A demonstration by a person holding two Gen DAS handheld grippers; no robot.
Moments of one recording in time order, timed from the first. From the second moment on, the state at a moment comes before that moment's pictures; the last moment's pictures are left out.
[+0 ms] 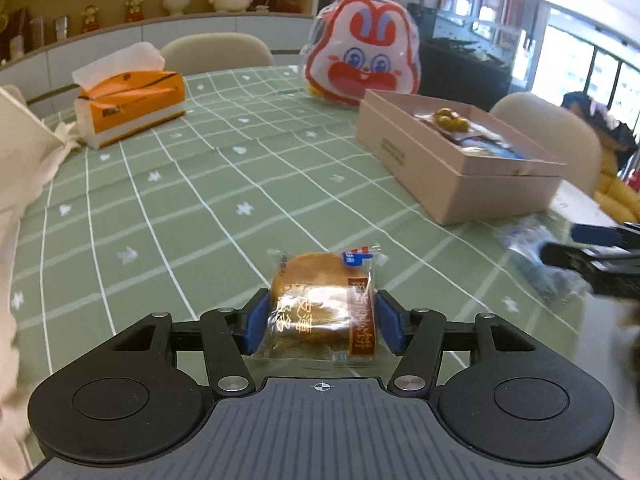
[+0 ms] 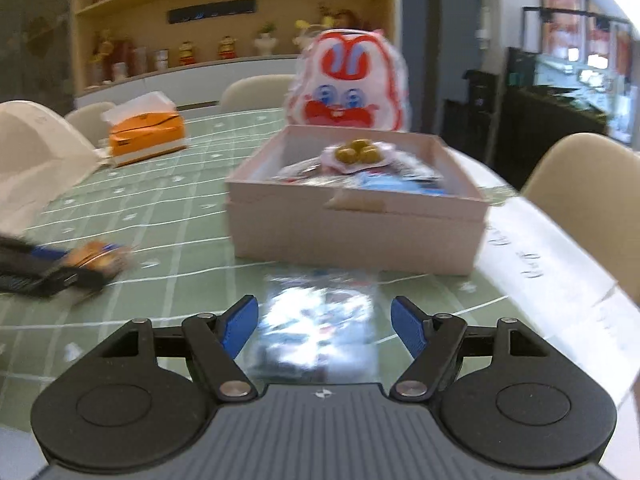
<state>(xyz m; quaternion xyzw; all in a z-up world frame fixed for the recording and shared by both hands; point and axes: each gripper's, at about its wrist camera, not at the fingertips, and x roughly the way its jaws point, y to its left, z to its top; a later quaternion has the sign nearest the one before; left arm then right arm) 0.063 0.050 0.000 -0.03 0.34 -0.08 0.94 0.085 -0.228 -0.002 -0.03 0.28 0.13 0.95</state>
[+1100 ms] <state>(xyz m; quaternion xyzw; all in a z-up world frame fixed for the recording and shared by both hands) 0.039 0.046 -0.004 -0.05 0.31 -0.11 0.94 0.020 -0.149 -0.008 -0.11 0.33 0.24 0.91</state>
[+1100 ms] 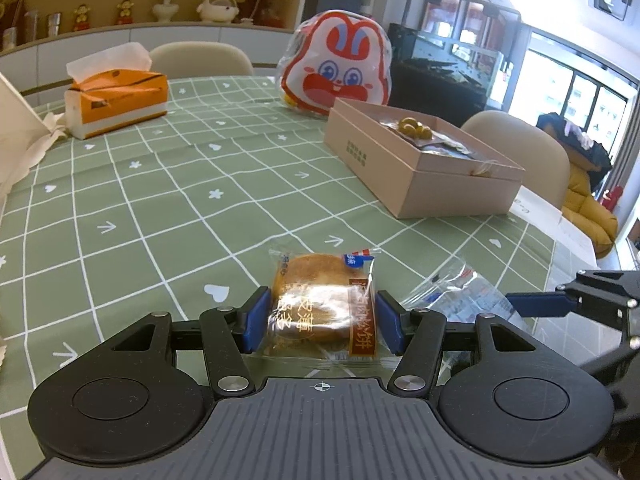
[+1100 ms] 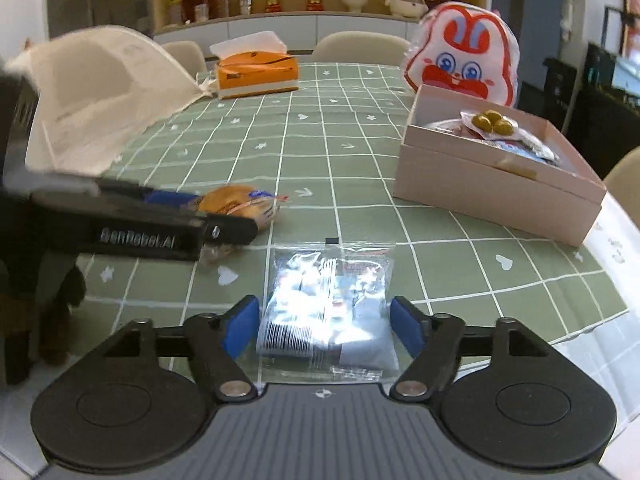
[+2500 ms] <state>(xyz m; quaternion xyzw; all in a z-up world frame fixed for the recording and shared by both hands) 0.039 0.043 -0.005 -0.04 0.31 -0.11 0.94 0.032 -0.161 0.001 -0.12 0.34 0.27 0.89</state>
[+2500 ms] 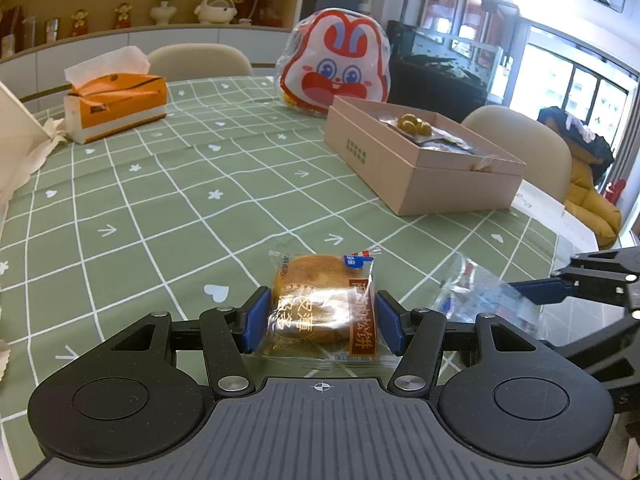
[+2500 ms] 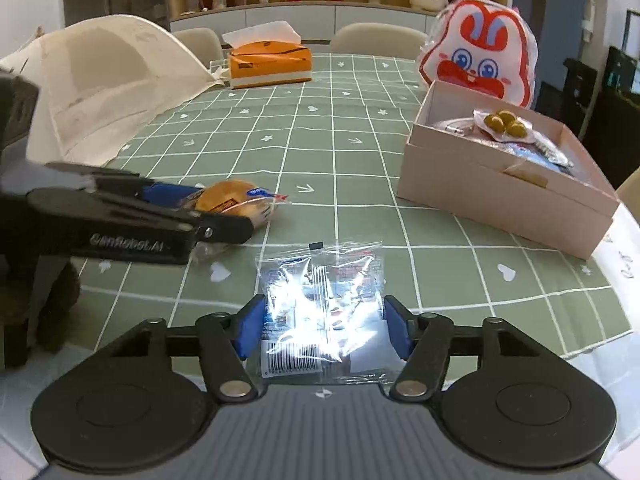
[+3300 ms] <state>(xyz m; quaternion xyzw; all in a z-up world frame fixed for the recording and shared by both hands) 0.062 -0.059 0.133 0.04 0.22 -0.14 0.96 0.068 -0.282 0.179 -0.07 0.15 0.20 0.97</state>
